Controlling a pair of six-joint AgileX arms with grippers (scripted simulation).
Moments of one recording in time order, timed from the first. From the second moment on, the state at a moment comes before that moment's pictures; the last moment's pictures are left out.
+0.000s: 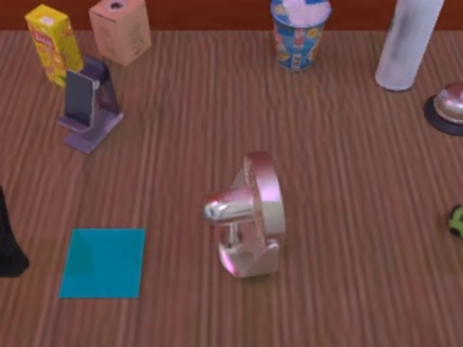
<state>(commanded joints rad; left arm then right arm) 0.00 0.00 0.00 0.00 0.00 0.00 0.00 0.00 0.00 0.00 0.00 0.00</state>
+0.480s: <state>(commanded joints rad) -0.09 0.20 0.14 -0.19 0.02 -0.02 0.00 0.00 0.00 0.00 0.00 0.00</state>
